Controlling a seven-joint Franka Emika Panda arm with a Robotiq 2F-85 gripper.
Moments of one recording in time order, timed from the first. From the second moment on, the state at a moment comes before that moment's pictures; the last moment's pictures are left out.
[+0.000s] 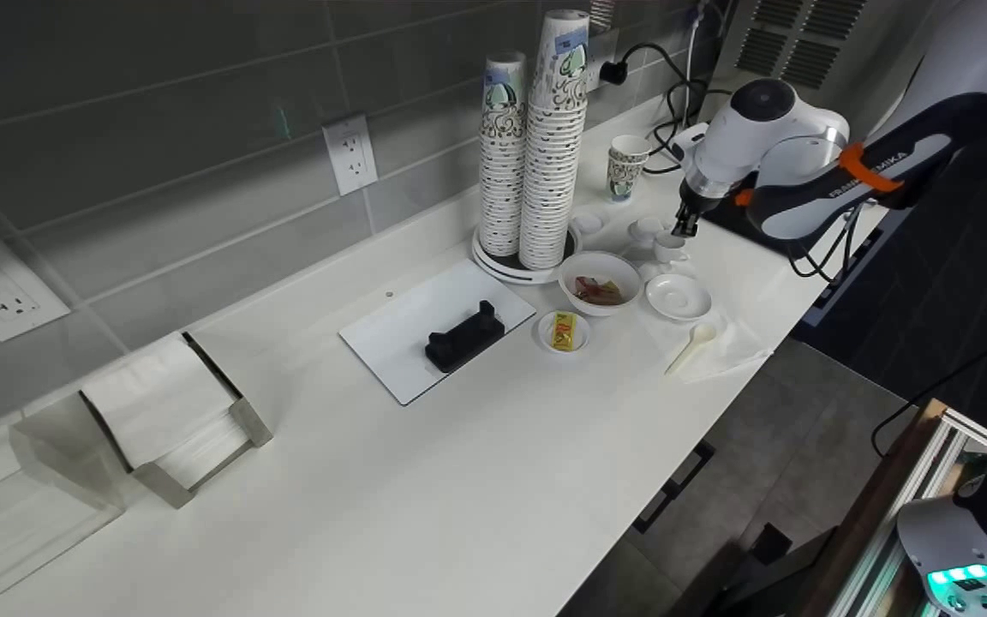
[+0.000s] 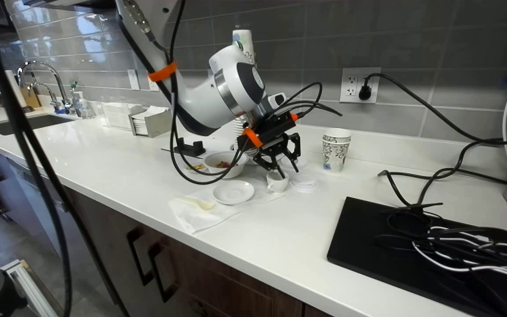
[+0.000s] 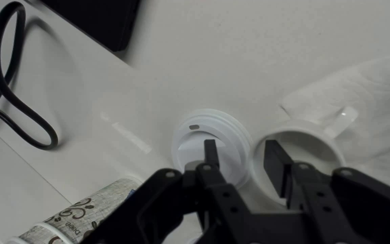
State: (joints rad) arm -0.08 0.30 -0.21 -2.22 -0.86 2.83 -0.04
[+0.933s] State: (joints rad) arm -0.07 0.17 -0.16 -2.34 -0.81 2.83 0.10
